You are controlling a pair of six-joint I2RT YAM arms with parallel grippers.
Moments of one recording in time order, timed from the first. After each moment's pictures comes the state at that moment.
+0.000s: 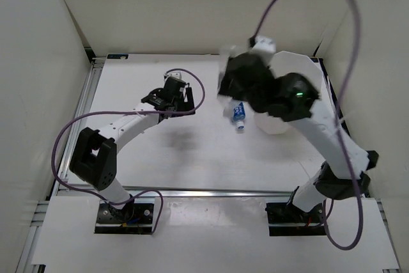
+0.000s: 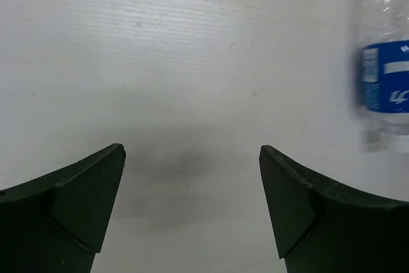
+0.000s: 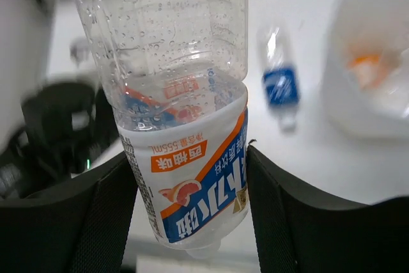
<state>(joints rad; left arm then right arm) -0.55 1.61 1.18 -0.42 -0.24 -0.52 1.05 1.57 2.11 -1.31 0.65 0.83</state>
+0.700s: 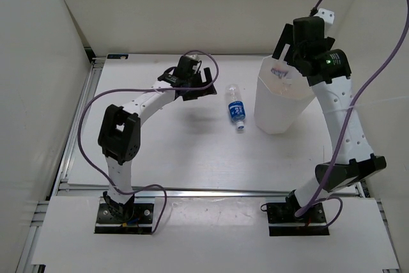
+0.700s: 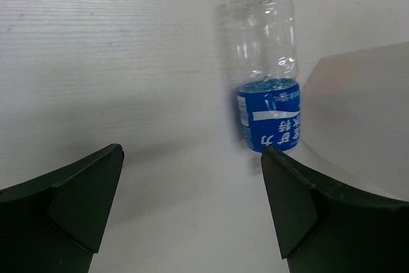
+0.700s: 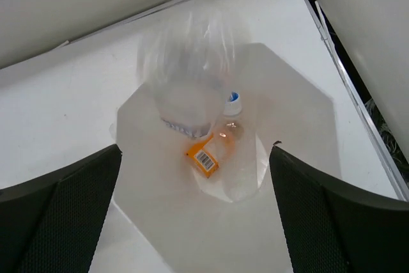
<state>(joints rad) -0.52 1.94 1.59 -0.42 0.06 -0.61 0.33 1.55 2.01 -1.01 0.50 0.41</state>
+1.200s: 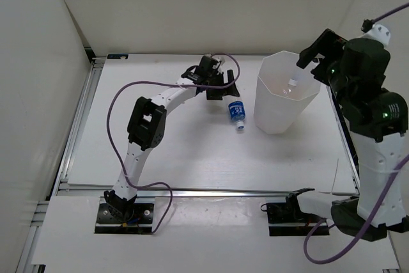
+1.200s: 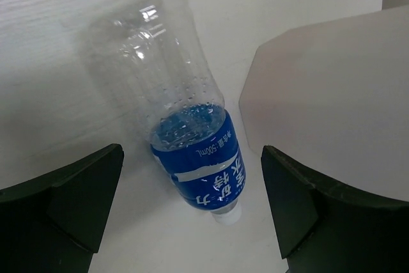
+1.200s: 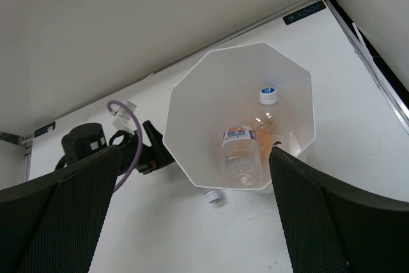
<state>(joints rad) -0.57 2.34 2.01 -0.40 0.33 -0.61 0.30 1.23 1.98 -1.05 0.37 0.51</state>
